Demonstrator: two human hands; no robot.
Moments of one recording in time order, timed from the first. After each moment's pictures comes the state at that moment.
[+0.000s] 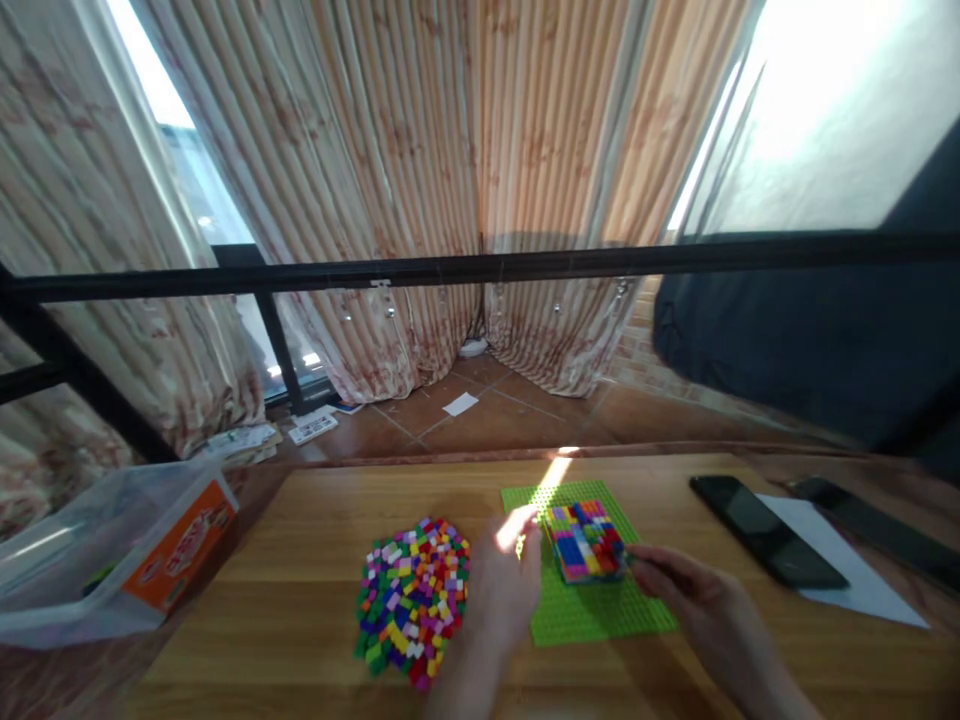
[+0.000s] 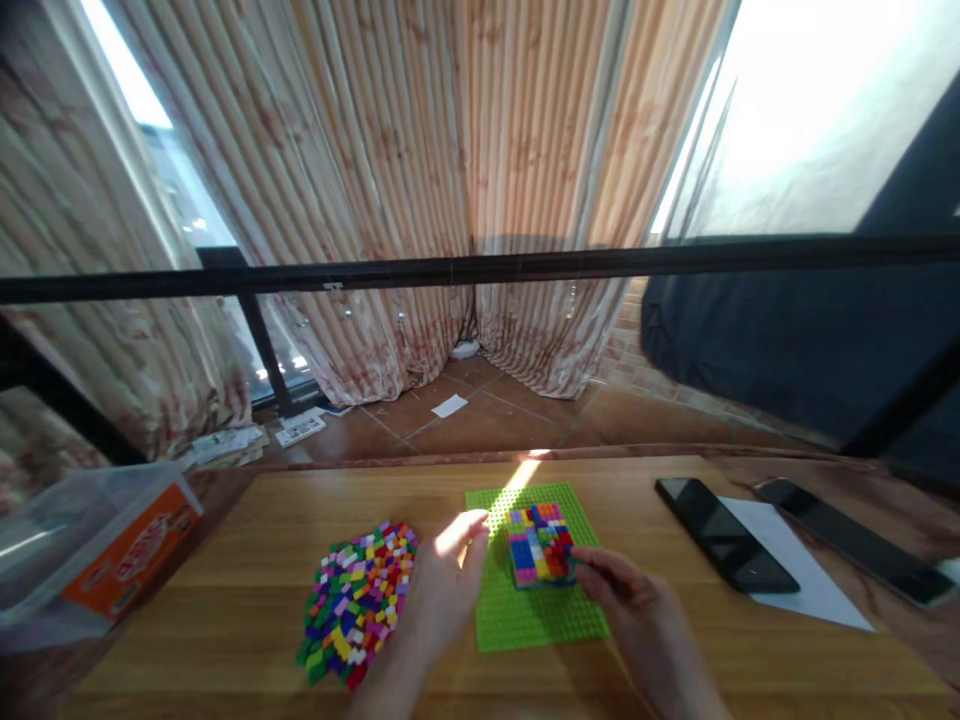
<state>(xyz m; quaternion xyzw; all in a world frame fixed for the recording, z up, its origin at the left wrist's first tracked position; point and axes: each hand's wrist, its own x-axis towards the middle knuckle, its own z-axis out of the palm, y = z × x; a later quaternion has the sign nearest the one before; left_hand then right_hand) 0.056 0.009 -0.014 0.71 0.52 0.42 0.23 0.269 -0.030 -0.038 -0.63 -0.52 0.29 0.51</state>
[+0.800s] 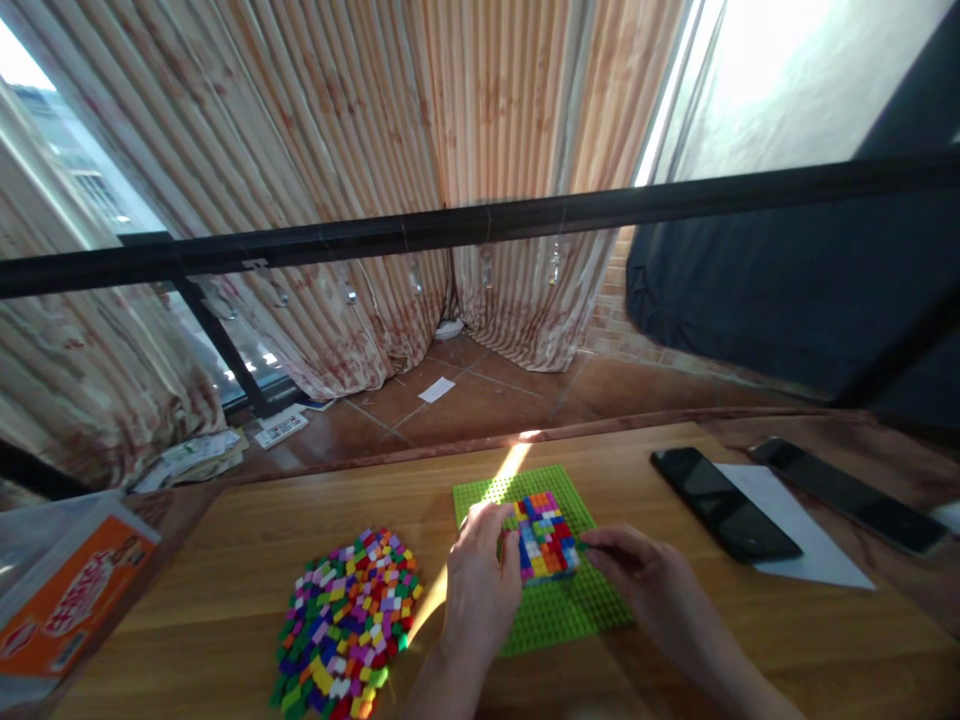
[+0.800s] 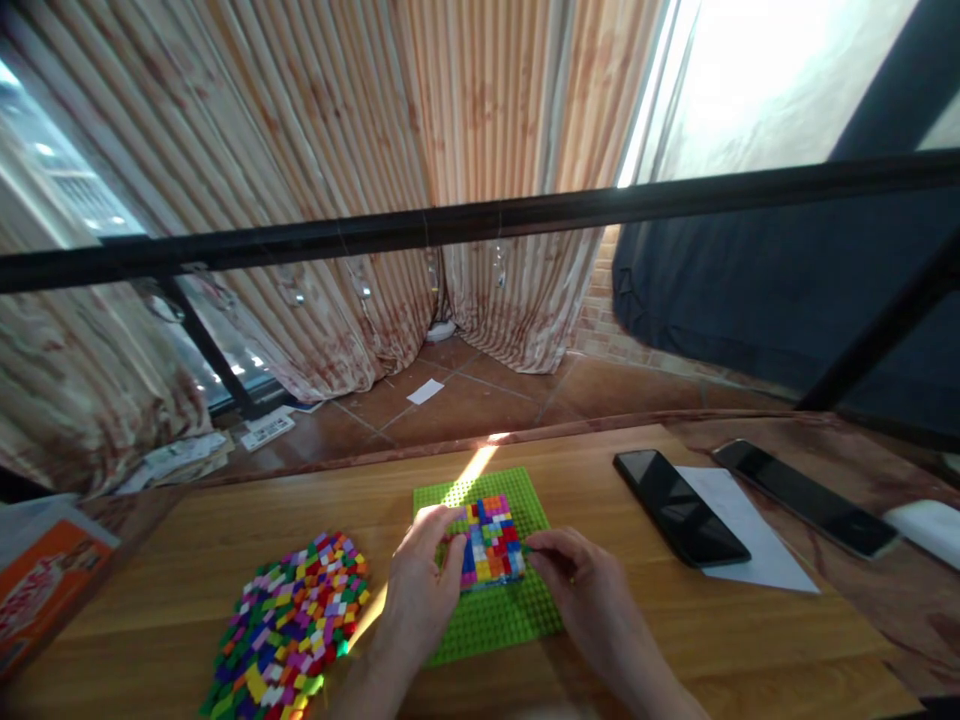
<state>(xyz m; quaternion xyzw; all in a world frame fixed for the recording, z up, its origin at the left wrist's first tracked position) 0.105 0.023 -0.034 0.73 0.53 0.38 0.22 0.297 -0.011 -0.046 -0.62 -0.56 0.31 0.45</state>
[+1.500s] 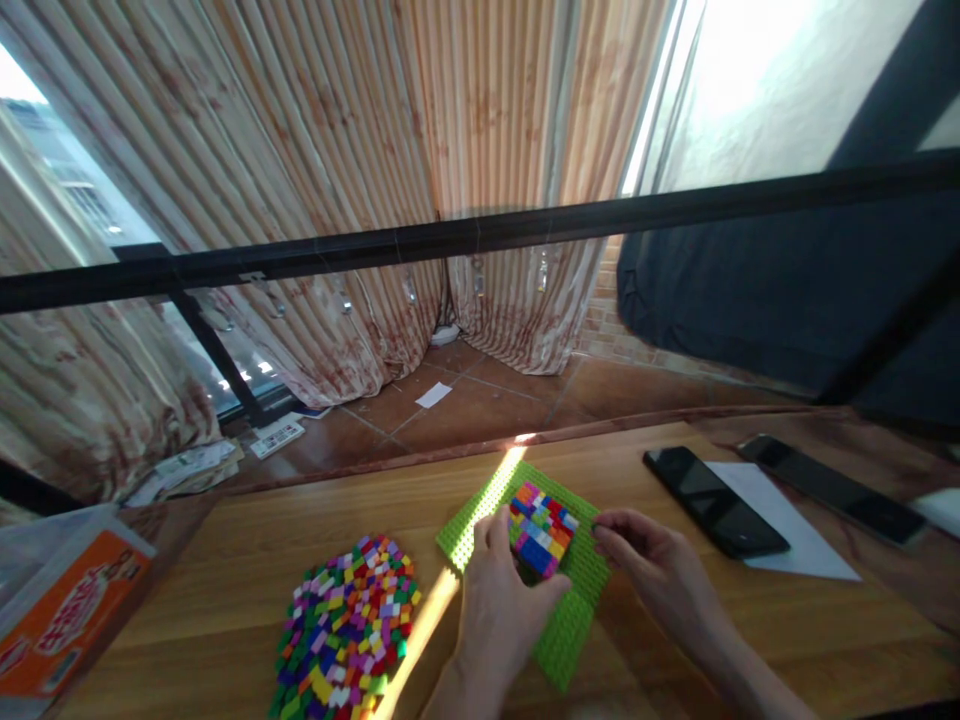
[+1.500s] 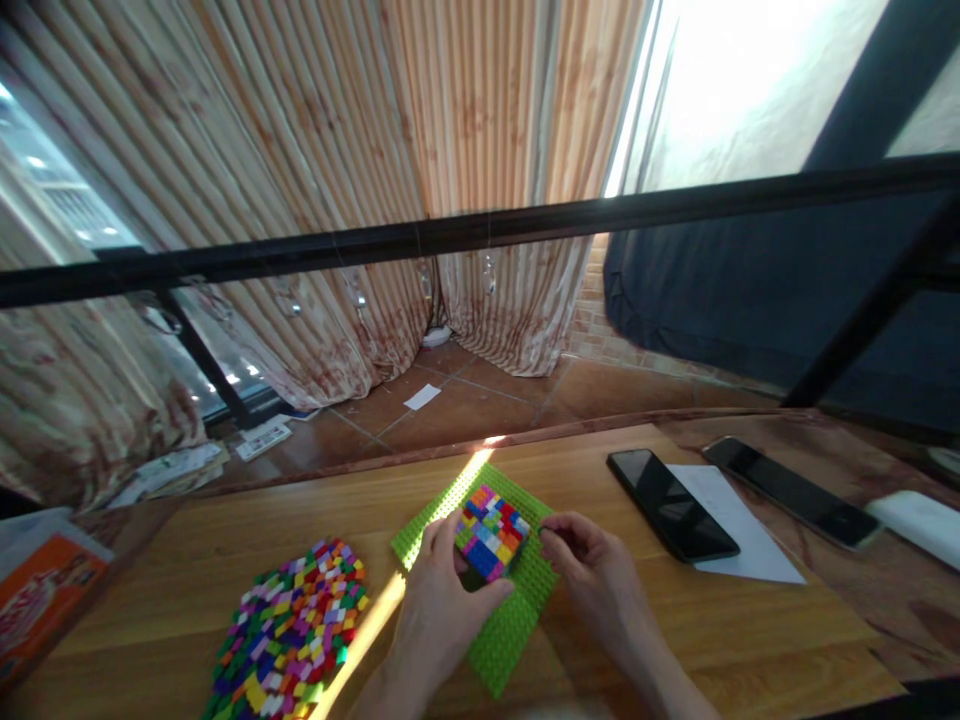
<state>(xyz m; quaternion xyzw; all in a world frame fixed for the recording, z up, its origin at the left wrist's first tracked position) 0.120 0.010 -0.031 0.69 0.60 0.28 0.31 0.307 -0.002 -0.043 -0.59 -0.46 0.41 0.52</state>
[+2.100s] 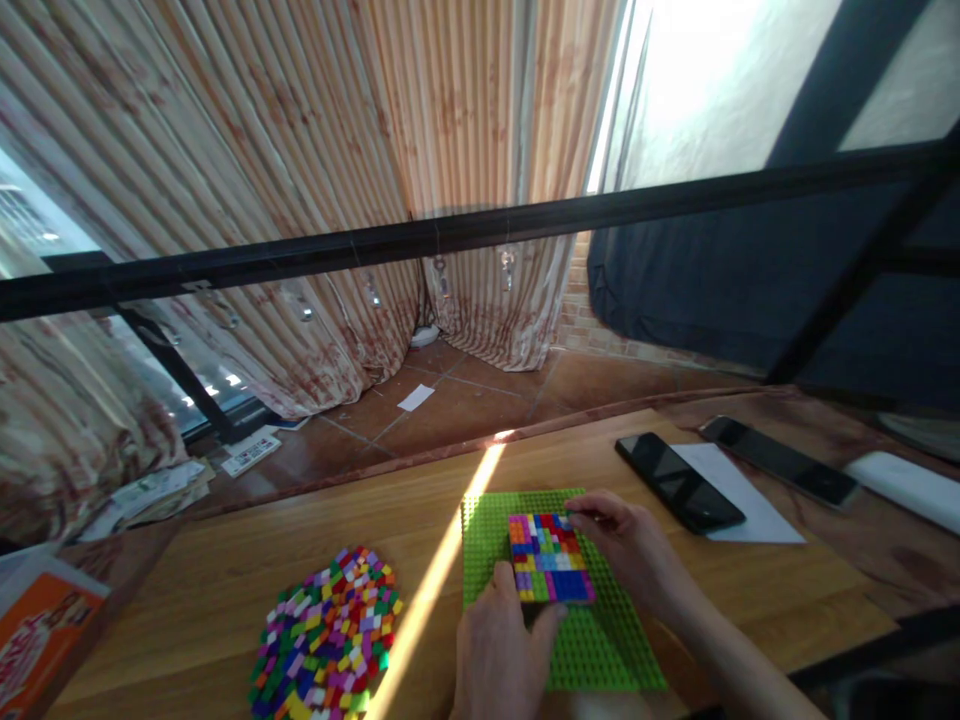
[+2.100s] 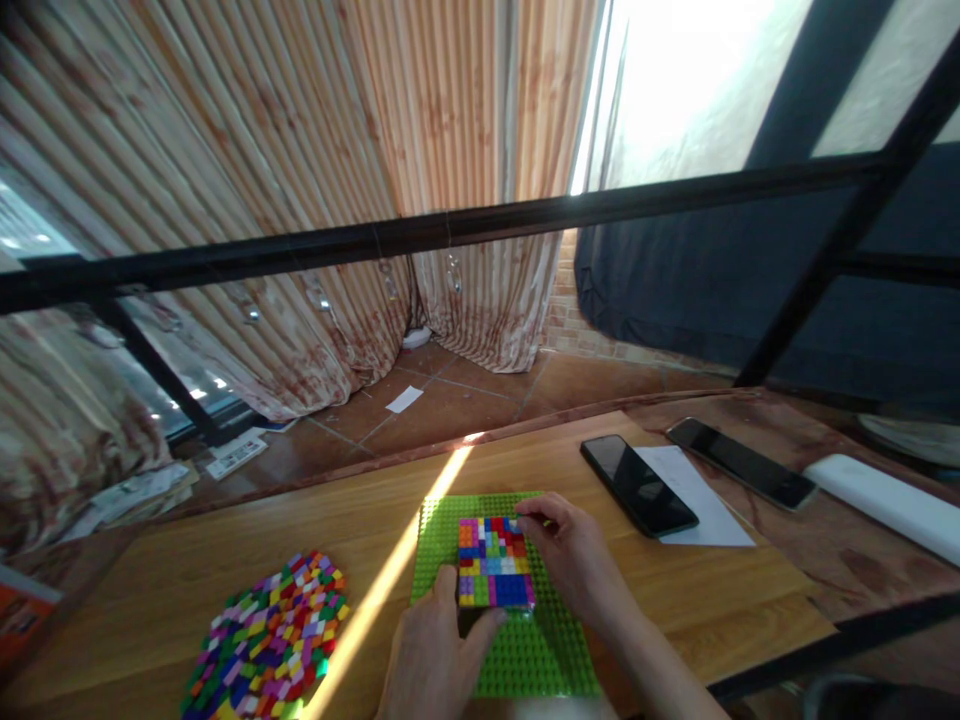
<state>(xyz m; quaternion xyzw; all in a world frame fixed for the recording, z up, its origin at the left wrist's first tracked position) 0.132 -0.022 -0.017 0.71 0.63 0.09 0.30 0.313 0.005 -0.037 -0.62 -0.56 0.27 0.48</state>
